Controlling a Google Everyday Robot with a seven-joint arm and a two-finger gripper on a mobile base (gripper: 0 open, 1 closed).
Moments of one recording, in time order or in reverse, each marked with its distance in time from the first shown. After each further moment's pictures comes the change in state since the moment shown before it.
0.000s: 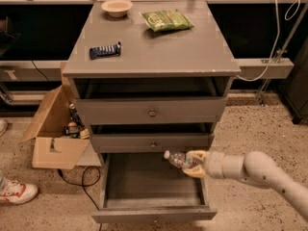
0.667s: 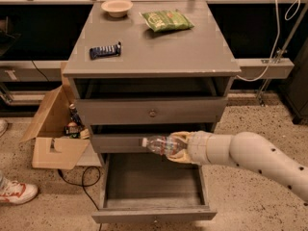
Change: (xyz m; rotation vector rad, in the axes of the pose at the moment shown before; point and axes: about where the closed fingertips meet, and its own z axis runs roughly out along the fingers) arm -0.176 0.012 -0.032 0.052 0.127 -0.283
